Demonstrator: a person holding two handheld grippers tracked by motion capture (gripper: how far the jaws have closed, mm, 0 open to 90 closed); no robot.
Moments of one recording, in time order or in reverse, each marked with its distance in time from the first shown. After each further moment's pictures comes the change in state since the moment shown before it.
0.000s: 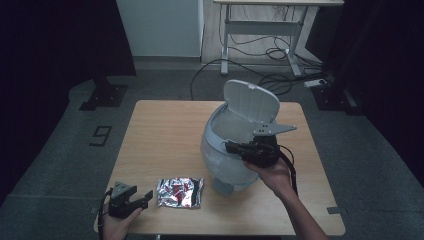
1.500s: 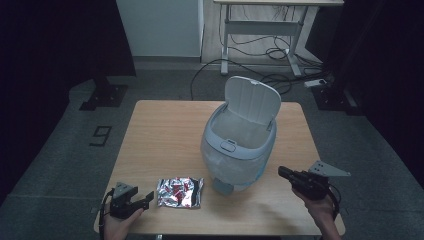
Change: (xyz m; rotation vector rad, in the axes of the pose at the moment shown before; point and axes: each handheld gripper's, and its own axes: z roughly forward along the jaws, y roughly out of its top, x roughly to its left) left arm -0.003 -0.002 0.003 0.021 -0.001 0.011; right arm -0.071 -0.153 -0.089 -0.097 -0.262 0.048
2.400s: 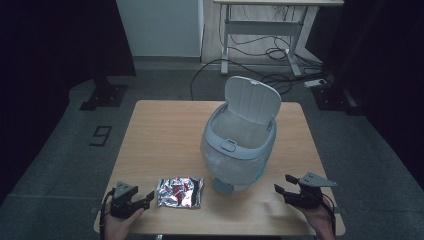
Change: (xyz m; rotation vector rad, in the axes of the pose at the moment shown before) left arm -0.003 0.002 0.000 -0.005 0.007 0.007; right arm -0.009 -0.052 0.016 0.145 -0.102 -0.070
